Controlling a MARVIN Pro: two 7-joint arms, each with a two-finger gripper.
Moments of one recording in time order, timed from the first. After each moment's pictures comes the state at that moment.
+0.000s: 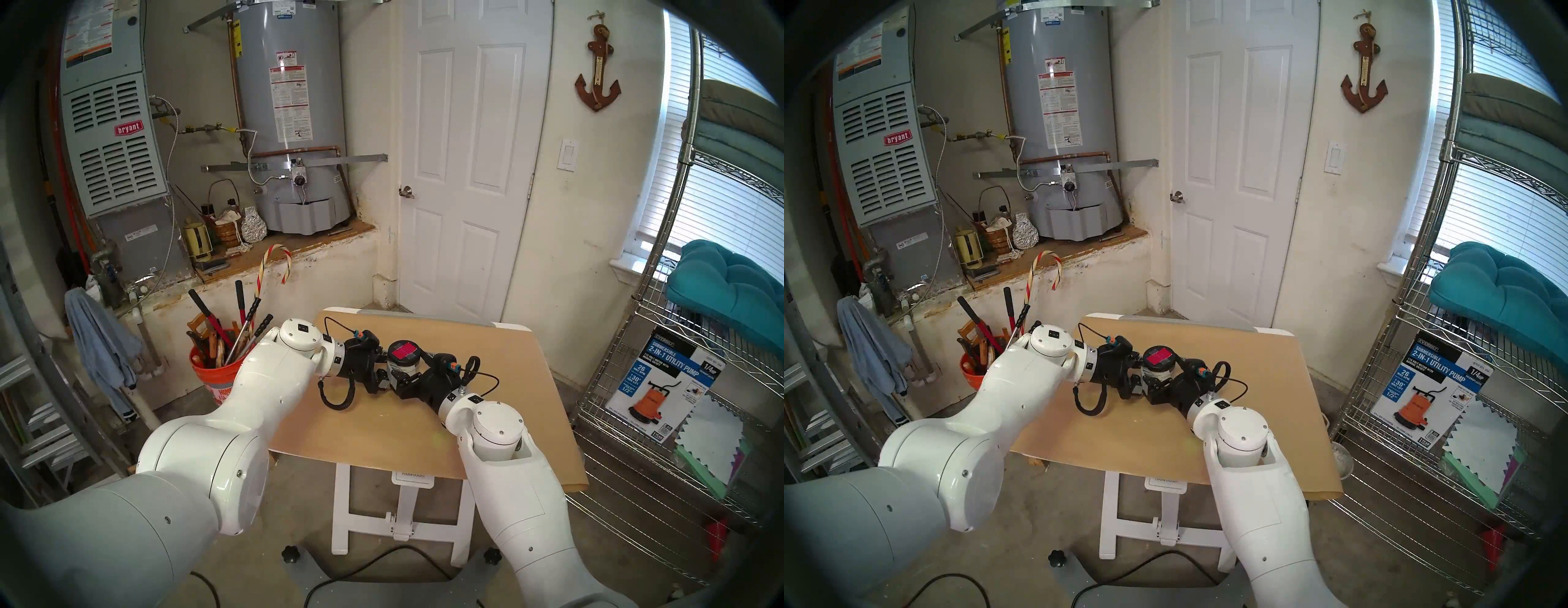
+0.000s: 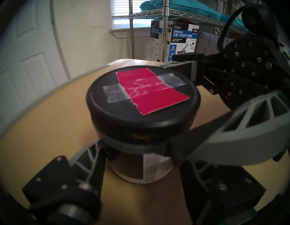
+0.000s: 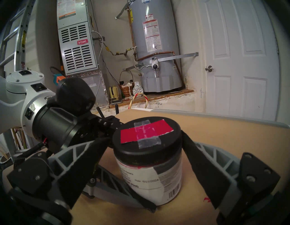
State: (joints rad) left arm 0.79 -1.50 -1.45 -0.56 0.33 -0.08 -1.21; right arm -1.48 -1.60 1.44 -1.41 0.04 0.08 0.41
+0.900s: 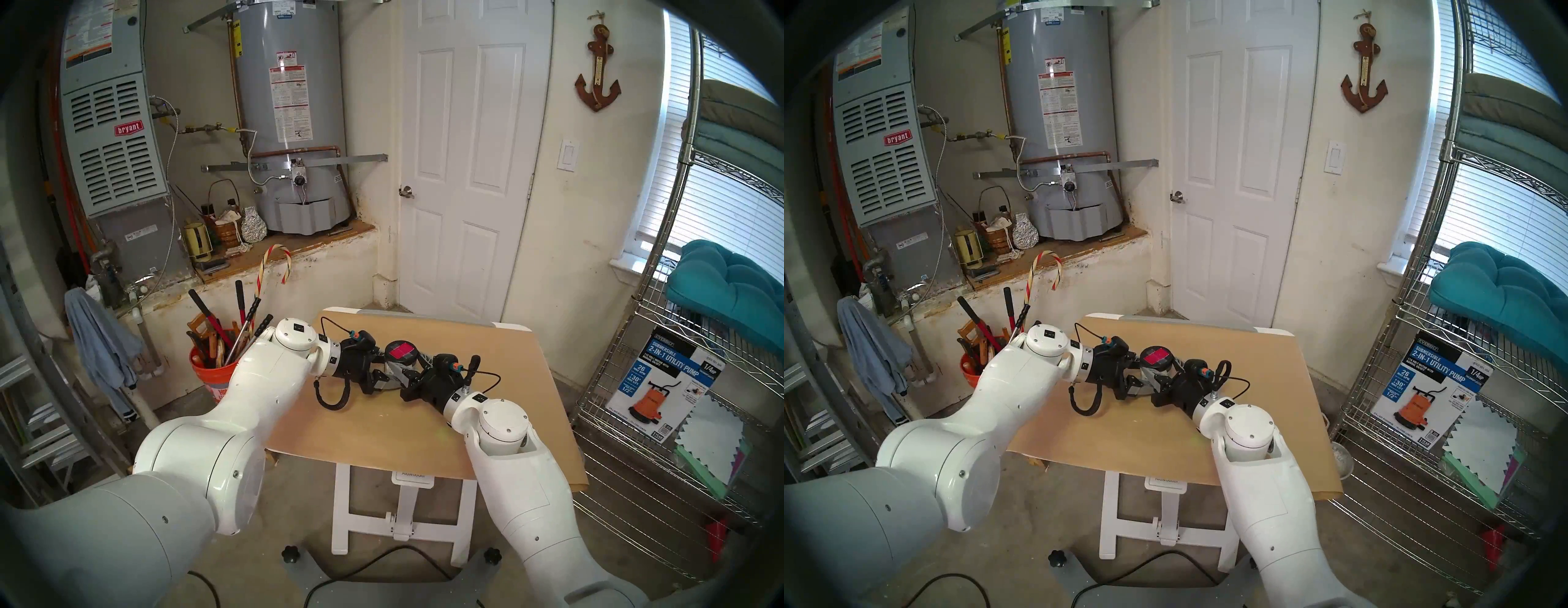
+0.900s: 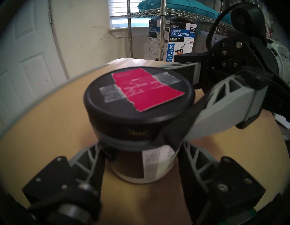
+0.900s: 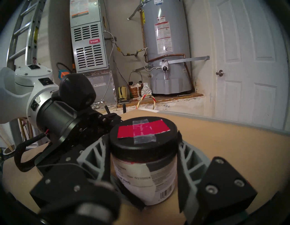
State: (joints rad) left arm 0.79 -1.48 -1.45 -0.56 0.34 -0.11 -1.24; right arm -1.42 -1.54 1.44 -1.33 0.06 0.01 0.56
